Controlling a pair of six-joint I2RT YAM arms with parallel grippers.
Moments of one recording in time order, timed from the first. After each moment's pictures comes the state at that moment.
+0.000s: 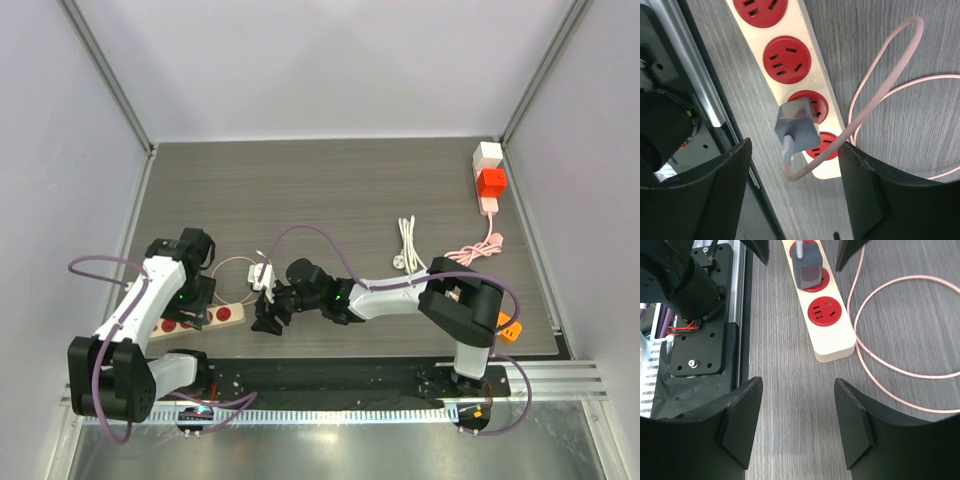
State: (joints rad) left arm -0.12 1.17 0.82 -1.28 -0.30 -1.53; right arm 1.16 1.83 0.97 0.46 -0.38 -0.04
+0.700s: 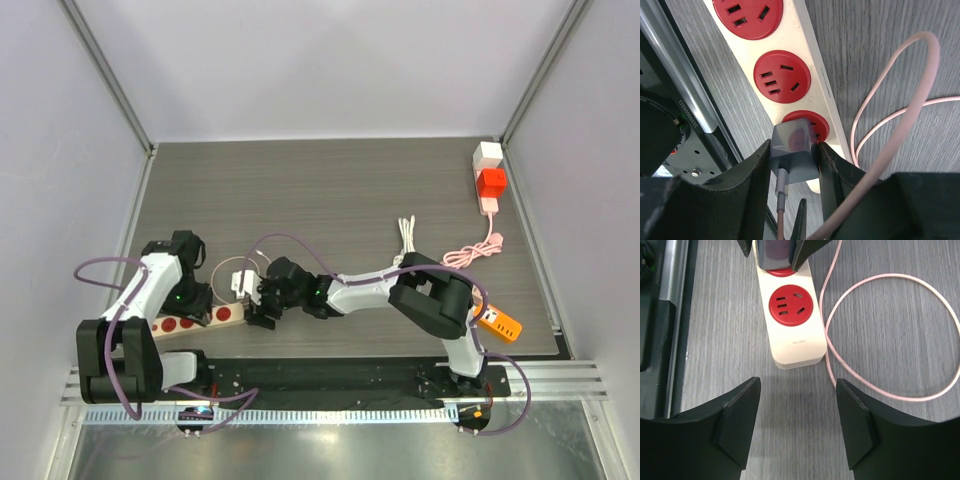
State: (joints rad) left arm 0.02 1.26 0.76 -1.16 -0.20 -1.41; right arm 1.16 1.99 1.14 0.35 -0.32 -0.26
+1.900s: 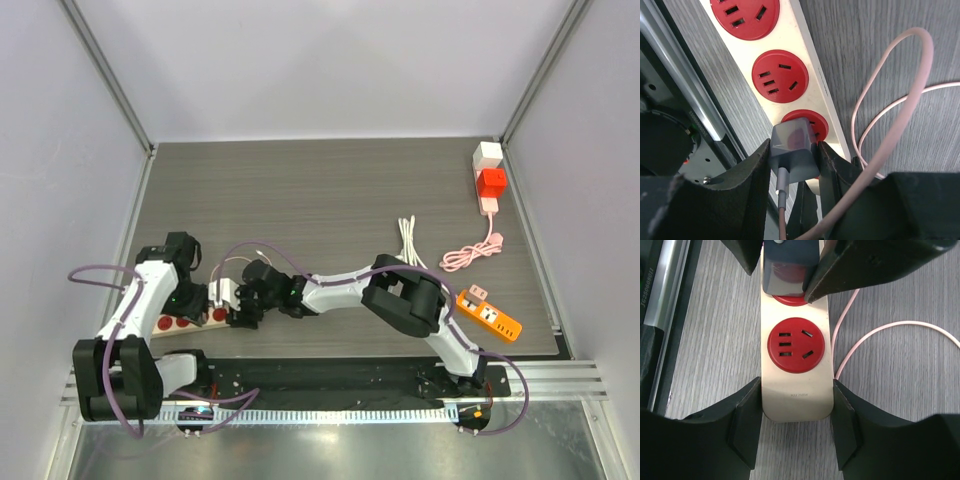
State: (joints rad) left arm 0.04 1.17 0.75 -1.17 -0.21 -1.32; right arm 1.19 2.18 1.38 0.25 -0.35 -0.37
